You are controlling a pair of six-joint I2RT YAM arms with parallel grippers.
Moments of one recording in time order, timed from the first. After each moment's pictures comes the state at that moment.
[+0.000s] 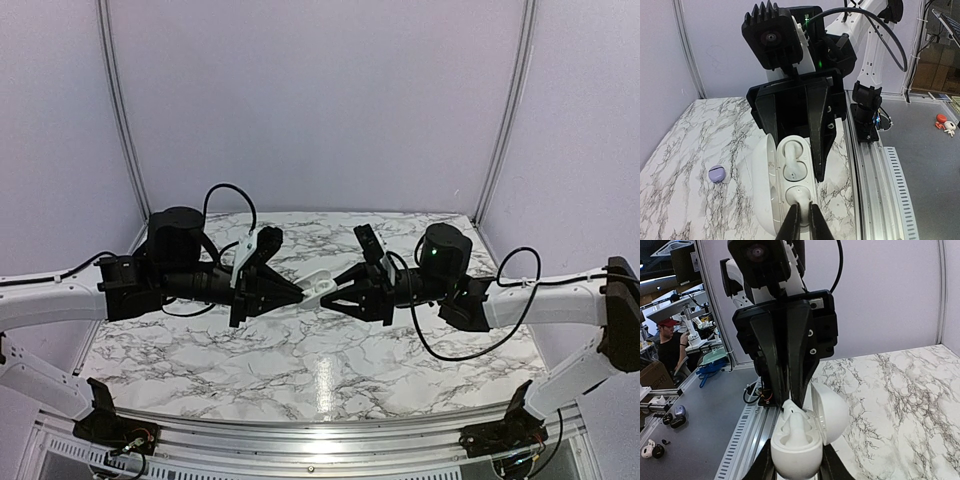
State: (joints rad) left arm -0.96 1.24 0.90 0.04 0.50 0.18; right arm 0.84 1.41 0.76 0.63 -0.86 0.16
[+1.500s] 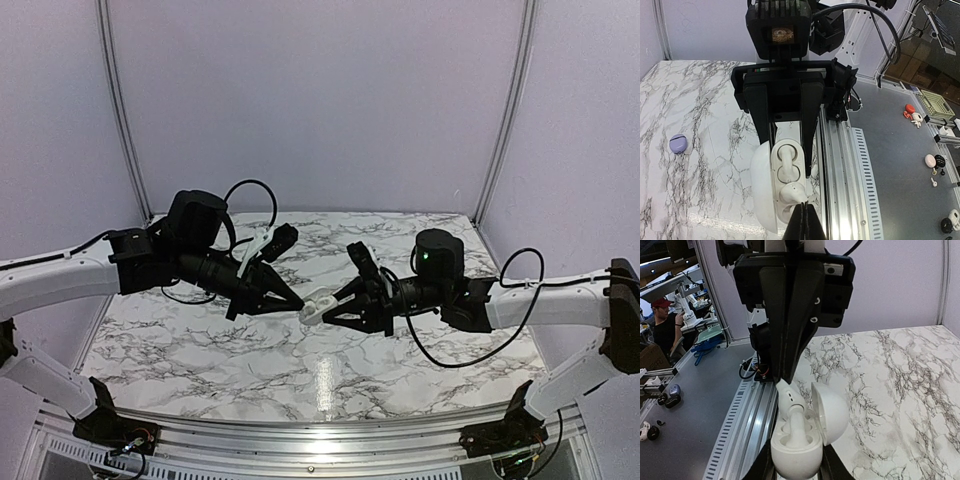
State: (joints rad) left arm -0.91 1.35 1.09 -0.28 0.68 0.15; right arm 0.85 1.39 0.75 0.43 -0.85 0.01
